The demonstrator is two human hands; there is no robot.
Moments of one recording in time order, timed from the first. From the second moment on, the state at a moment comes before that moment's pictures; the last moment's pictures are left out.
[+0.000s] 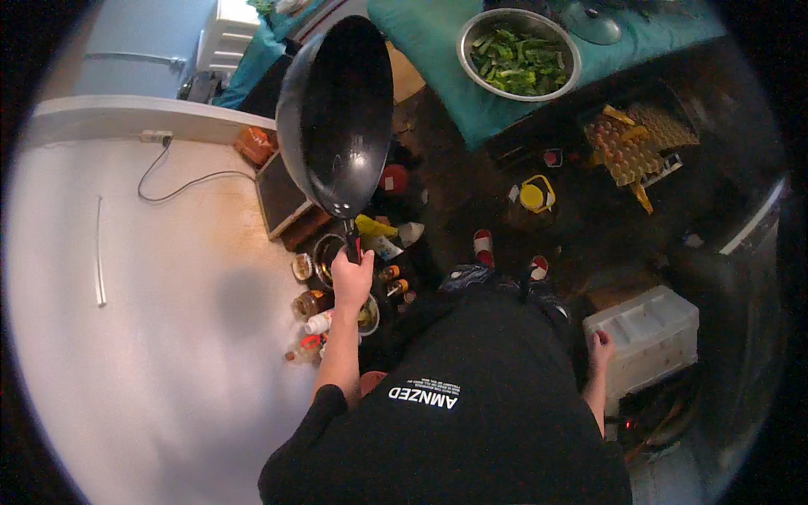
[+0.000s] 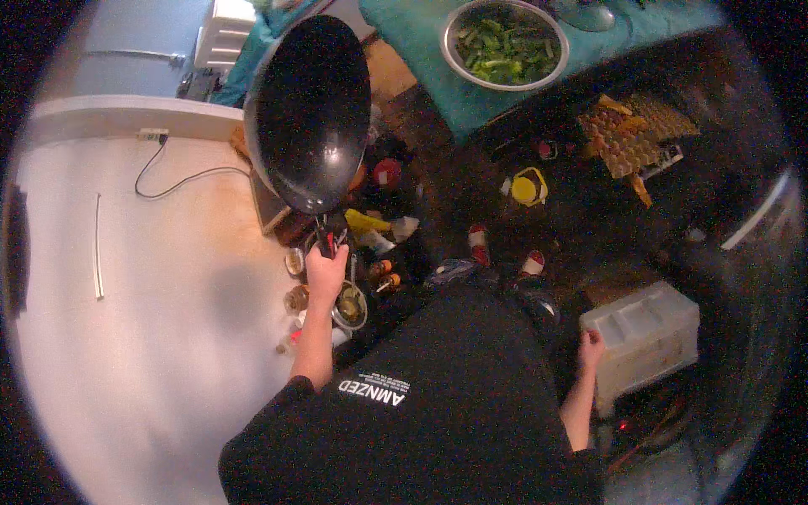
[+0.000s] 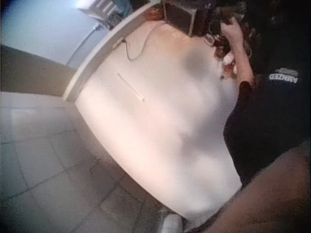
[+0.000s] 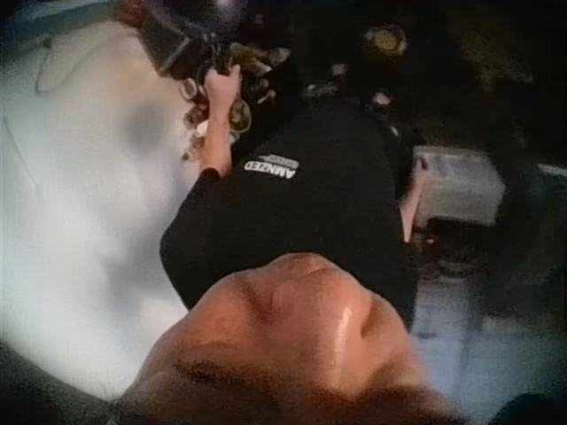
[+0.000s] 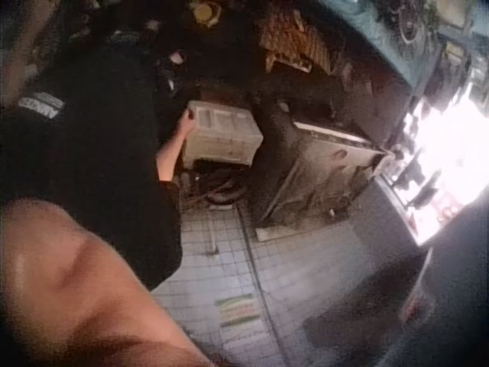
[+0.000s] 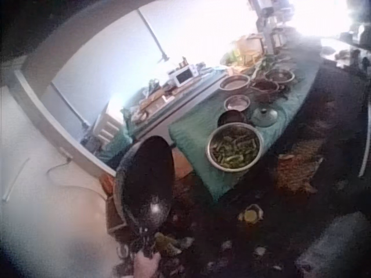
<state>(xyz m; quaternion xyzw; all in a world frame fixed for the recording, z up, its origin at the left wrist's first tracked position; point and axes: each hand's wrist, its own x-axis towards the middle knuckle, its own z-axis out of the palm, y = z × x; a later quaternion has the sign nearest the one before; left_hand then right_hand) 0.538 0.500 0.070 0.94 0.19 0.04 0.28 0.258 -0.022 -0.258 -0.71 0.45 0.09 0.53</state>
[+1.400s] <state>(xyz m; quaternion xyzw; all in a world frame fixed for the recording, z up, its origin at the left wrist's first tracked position) 0.641 0.631 0.036 0.93 0.14 0.13 0.31 0.501 0.118 -0.175 -0.76 0.32 0.19 0.53</state>
